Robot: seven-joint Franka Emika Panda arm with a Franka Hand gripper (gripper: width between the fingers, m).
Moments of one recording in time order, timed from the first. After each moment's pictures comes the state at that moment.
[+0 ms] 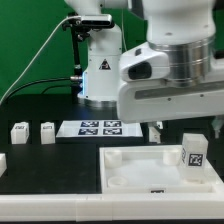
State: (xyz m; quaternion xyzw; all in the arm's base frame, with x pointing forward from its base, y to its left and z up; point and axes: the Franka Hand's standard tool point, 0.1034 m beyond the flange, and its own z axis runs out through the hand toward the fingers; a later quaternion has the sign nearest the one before) arm 0.599 0.118 0.082 -0.99 0.08 0.10 0.06
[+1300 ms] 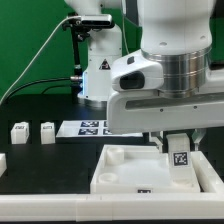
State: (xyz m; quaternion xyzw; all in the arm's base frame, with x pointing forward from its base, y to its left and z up) arm 0.619 0.093 0.074 -0.99 0.03 0.10 0.06
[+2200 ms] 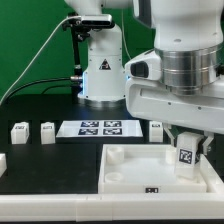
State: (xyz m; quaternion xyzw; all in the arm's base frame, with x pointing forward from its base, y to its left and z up) arm 0.611 0.122 0.073 -0.91 0.39 0.09 0.03
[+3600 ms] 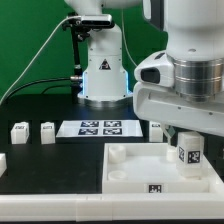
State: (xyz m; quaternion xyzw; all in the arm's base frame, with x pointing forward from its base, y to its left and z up) arm 0.605 0.130 0.069 -0.97 0.22 0.12 0.03
